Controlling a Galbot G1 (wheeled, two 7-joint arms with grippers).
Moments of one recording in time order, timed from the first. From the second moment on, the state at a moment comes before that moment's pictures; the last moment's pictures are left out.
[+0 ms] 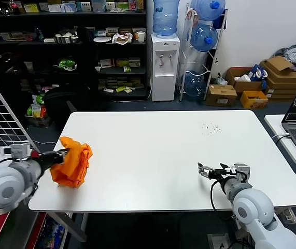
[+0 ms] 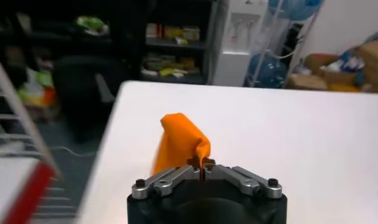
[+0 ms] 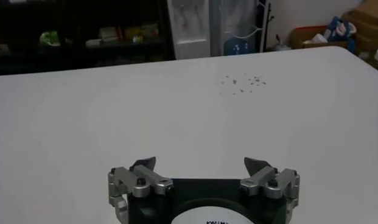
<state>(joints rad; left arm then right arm) 1.03 -0.39 -0.21 -2.05 -1.54 0.44 -0.51 -1.30 1.02 0.45 2.05 0.85 -0.70 0.43</state>
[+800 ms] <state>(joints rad) 0.39 -1.28 0.47 -1.60 -1.58 0.40 -0.70 -1.41 1.07 0.57 2.10 0.84 -0.70 0.45</state>
